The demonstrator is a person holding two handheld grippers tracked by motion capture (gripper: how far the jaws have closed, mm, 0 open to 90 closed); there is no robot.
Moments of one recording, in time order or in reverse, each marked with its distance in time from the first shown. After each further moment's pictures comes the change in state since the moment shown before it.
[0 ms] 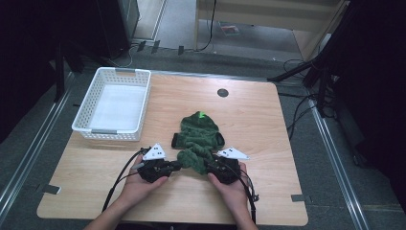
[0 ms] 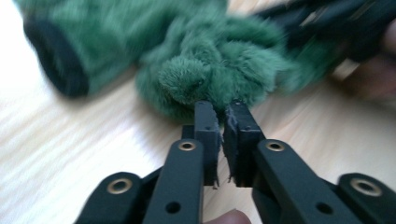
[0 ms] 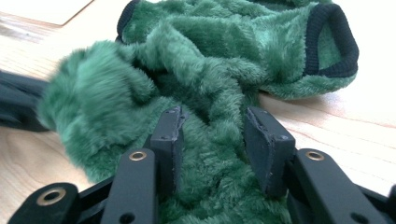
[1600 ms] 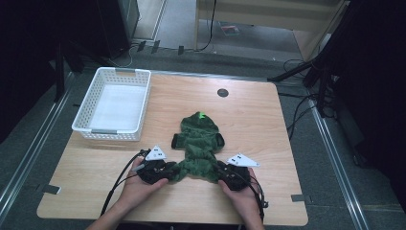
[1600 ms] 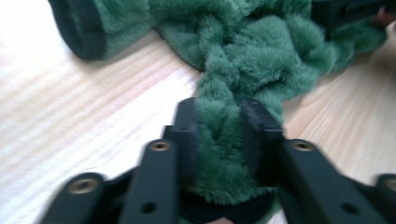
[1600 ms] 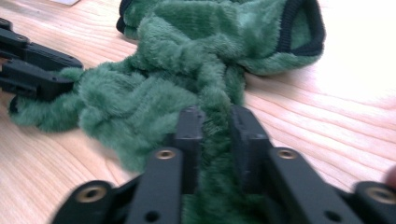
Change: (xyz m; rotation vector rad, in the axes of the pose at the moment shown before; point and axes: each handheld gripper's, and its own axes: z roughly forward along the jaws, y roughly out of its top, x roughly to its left) left arm 0.003 -0.014 0.004 0.138 0.139 0.000; right arm -0.016 -0.015 -0.026 0.002 0.022 -0.062
